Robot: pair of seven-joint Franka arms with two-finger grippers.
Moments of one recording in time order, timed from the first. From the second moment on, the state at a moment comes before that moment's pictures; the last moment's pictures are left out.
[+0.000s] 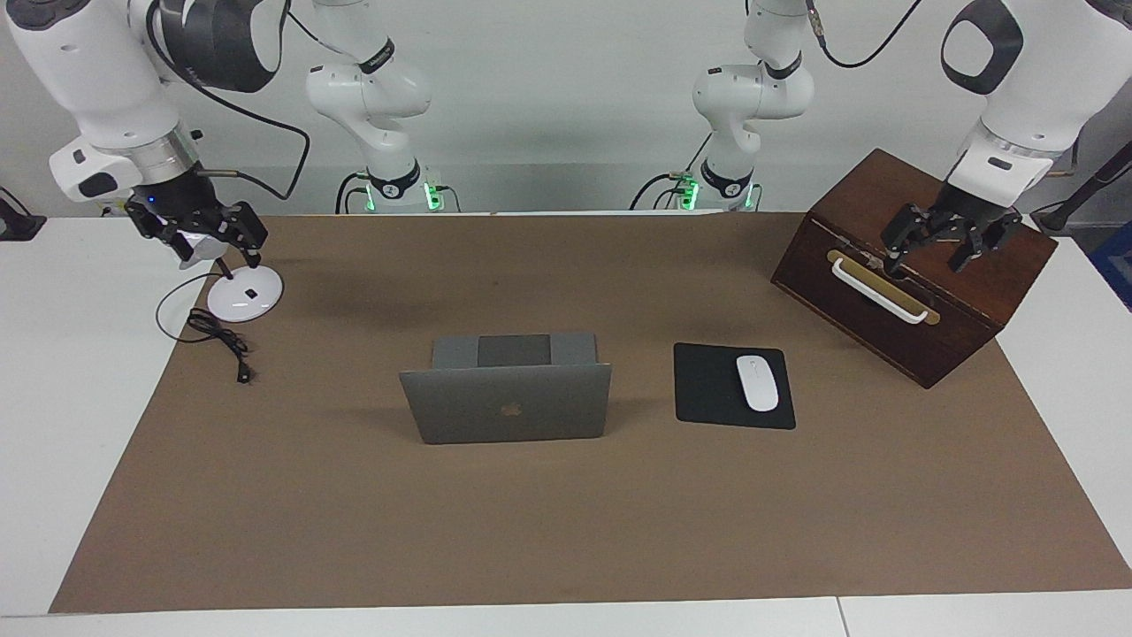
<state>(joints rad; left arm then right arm) -0.10 0.02 0.13 -1.60 -0.03 1.70 0.10 -0.01 -0.03 -0.12 -1.70 -0.06 1.69 0.00</state>
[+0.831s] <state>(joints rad) -0.10 -0.03 0.14 -1.59 -0.03 1.67 0.09 0.00 -0.03 -0.11 -1.69 -0.06 1.69 0.00</state>
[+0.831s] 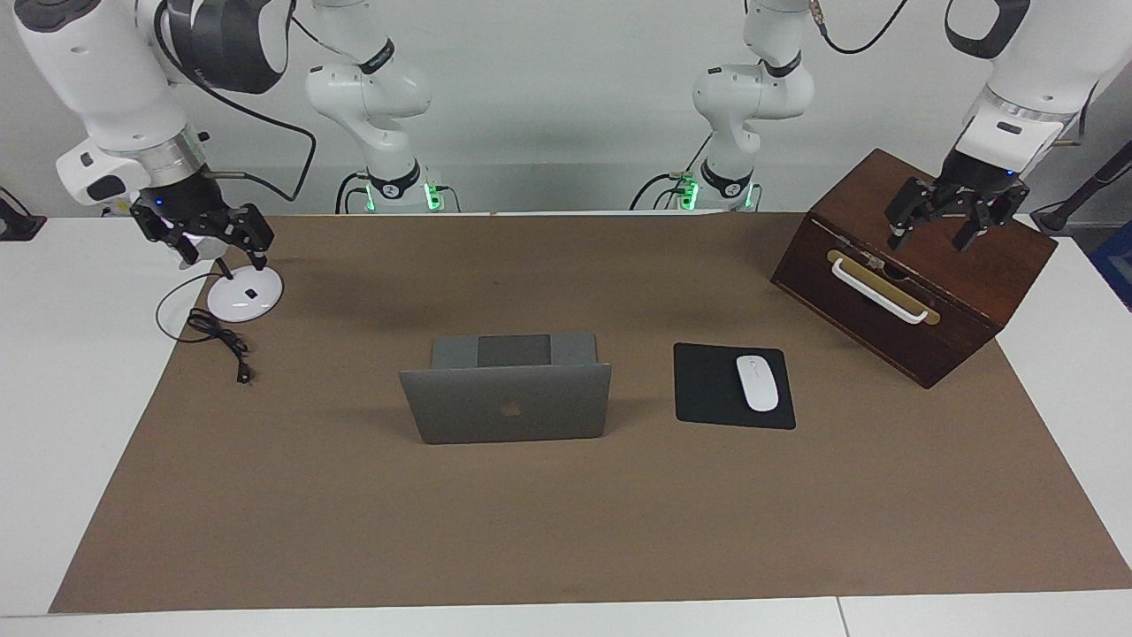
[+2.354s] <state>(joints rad) -0.10 -0.08 0.14 -1.67 -0.03 1.61 0.09 0.00 -0.03 -0.11 -1.70 -0.04 1.67 0.01</state>
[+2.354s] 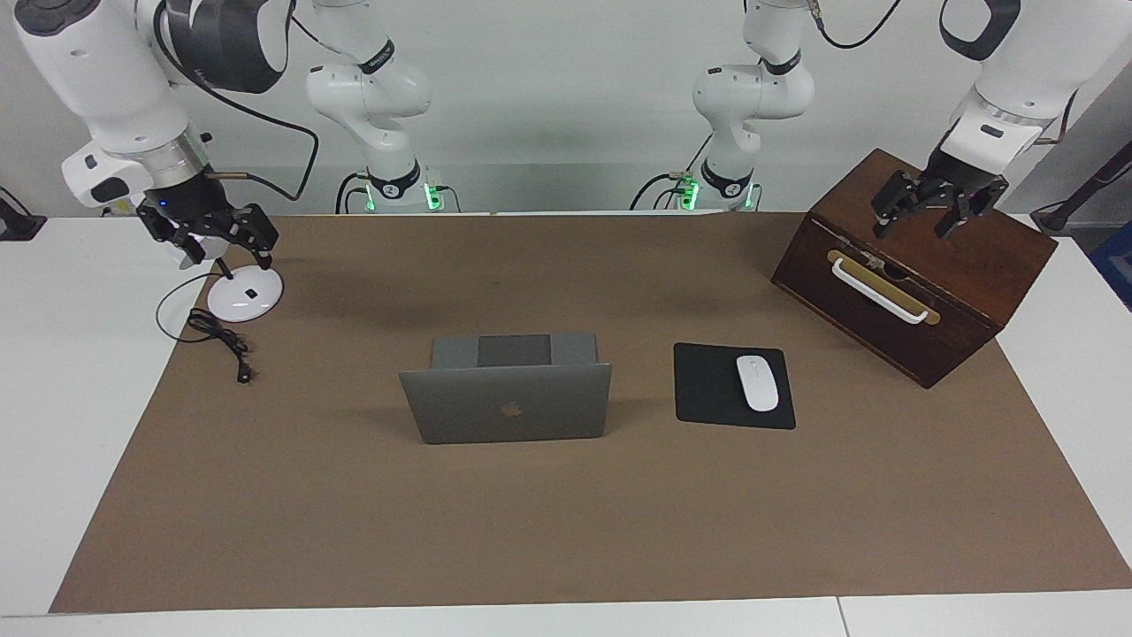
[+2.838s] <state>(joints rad) -0.10 -0.08 0.14 -1.67 -0.03 1.62 0.07 0.00 -0.03 -0.11 -1.70 -0.04 1.67 0.01</state>
